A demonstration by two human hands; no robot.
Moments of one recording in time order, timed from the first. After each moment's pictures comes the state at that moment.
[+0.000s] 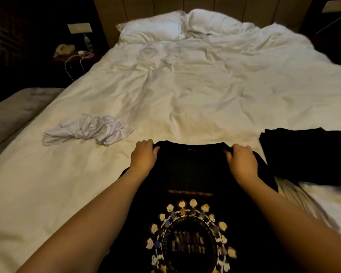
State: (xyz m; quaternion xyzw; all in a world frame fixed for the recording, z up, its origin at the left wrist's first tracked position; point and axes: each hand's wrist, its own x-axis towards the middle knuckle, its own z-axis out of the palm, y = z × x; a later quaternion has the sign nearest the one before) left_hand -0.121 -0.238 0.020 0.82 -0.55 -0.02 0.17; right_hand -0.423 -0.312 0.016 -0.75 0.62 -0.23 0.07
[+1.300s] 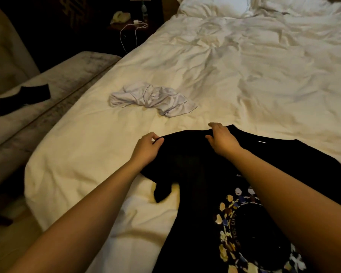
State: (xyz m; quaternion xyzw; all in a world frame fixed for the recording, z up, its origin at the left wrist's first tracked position) left_hand 0.021 -0.082 0.019 0.83 -0.36 -0.22 0.37; right_hand -0.183 -0.255 0.024 -0.88 0.42 -0.07 0.19
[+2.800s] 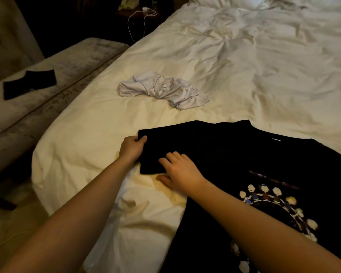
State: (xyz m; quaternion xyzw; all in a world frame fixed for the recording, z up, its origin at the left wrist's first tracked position) left_hand 0.078 -0.037 -0.019 0.84 -0.16 -0.26 0.46; right_hand -0.116 -0.091 -0.022 -0.98 0.13 -0.12 0.01
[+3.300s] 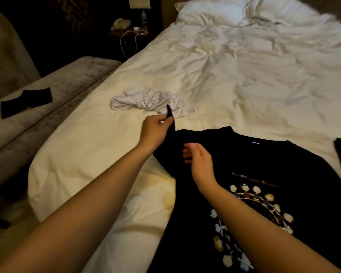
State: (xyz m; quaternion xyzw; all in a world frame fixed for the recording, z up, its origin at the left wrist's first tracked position) left_hand -0.008 -0.102 0.091 0.77 -0.37 -0.17 0.49; right_hand -0.169 -0.111 0.043 -0.56 0.41 -0.37 0.62
